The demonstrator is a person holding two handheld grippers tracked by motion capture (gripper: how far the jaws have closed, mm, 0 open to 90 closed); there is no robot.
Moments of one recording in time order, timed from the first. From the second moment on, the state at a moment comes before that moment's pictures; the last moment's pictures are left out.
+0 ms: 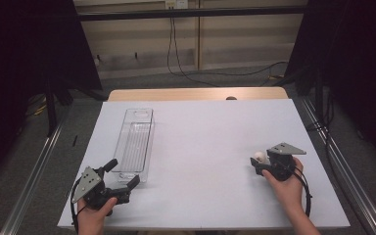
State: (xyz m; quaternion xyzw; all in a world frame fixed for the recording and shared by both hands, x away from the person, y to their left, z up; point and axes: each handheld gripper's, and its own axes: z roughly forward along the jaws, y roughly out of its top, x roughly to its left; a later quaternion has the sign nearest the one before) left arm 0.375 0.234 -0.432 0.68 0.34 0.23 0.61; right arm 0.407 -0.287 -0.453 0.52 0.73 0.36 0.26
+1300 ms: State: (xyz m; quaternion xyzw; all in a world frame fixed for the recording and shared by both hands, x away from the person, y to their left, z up) left arm 0.374 0.233 -0.431 0.69 0.34 0.22 0.60; right arm 0.409 -0.283 -0.452 0.51 0.73 0.37 0.24
